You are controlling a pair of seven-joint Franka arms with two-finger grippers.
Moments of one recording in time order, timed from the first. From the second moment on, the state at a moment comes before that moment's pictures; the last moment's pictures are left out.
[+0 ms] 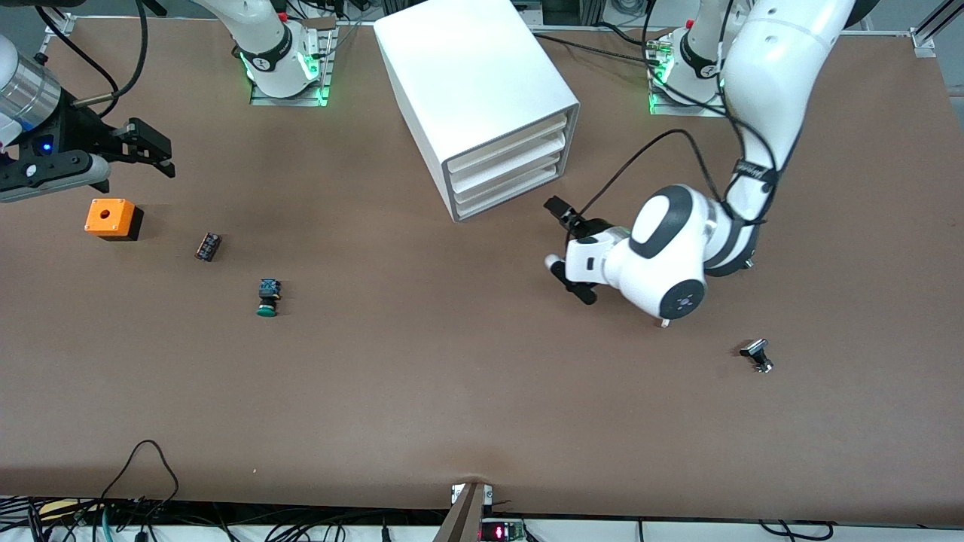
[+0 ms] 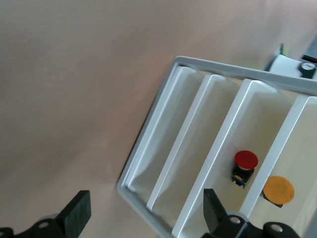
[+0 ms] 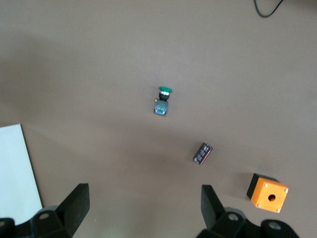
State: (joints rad) left arm -0.20 0.71 -0.26 -1.44 -0.53 1.57 0.37; right arm 0.22 -0.03 -0.13 -1.67 0.01 1.65 -0.17
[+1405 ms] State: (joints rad) left arm -0.32 0.93 -0.27 -1.44 -0.71 1.60 0.68; right arm 0.22 0.11 -0.13 -1.67 0.01 1.69 -0.19
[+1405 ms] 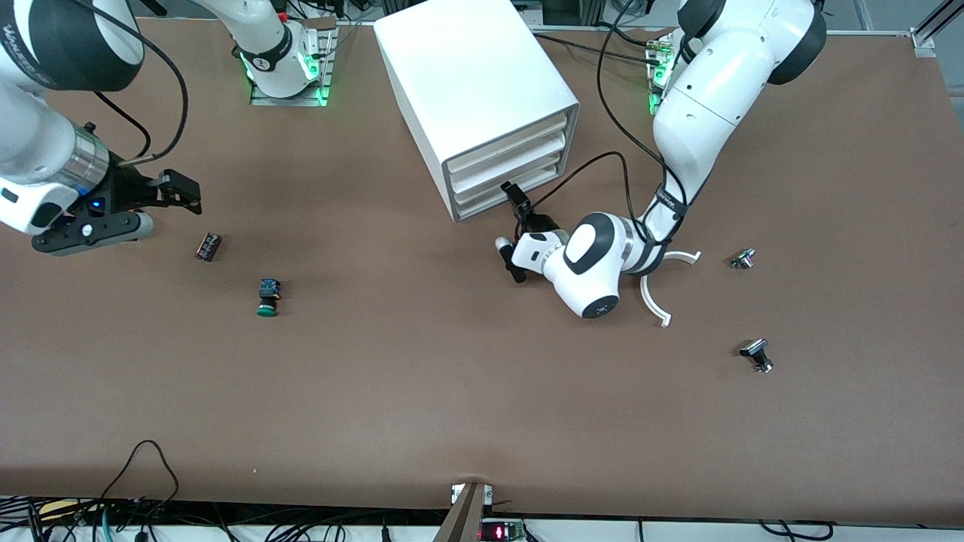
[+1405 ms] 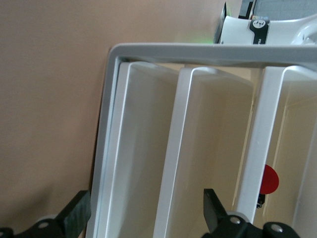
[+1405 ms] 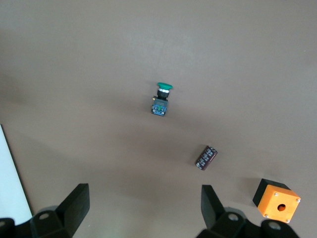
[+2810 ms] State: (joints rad) left arm -0.37 0.94 -0.28 -1.45 -0.75 1.59 0.71; right arm 0.22 0.43 -0.12 -2.11 0.01 2.54 -0.19
